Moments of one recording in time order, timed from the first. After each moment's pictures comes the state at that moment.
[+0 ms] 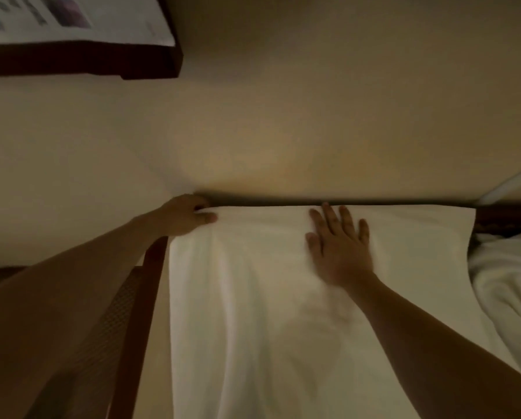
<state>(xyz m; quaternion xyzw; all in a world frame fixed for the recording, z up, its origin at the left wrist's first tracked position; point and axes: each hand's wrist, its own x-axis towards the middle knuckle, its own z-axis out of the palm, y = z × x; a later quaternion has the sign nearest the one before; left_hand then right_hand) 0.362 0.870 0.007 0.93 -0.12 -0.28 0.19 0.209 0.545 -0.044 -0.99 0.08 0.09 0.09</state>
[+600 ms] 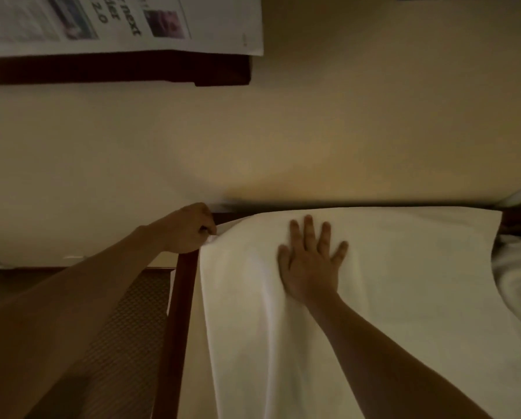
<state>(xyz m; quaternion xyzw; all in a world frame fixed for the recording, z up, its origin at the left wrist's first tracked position) 0.355 0.946 0.006 0.92 -0.26 -0.27 0.13 0.208 0.685 -0.042 -0.97 0.14 0.12 0.13</state>
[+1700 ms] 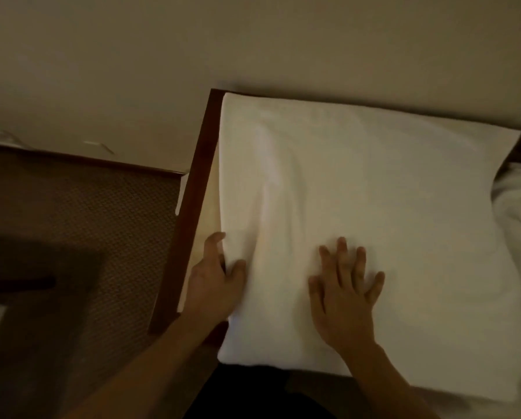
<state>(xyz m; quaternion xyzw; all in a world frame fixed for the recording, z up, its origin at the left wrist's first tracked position) -0.035 0.915 -0.004 0.88 0.14 -0.15 0.43 -0.091 0.681 -0.041 -0.98 0.09 0.14 0.12</state>
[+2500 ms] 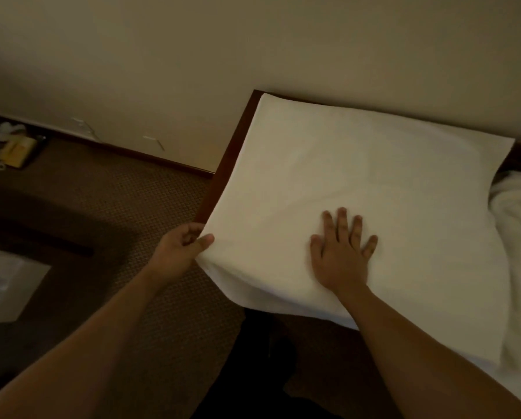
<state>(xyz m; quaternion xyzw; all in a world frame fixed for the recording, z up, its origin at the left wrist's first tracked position) -0.138 0.998 0.026 0.79 0.20 -0.18 0.55 -0.106 0.672 -0.049 -0.99 0.05 0.11 0.11</state>
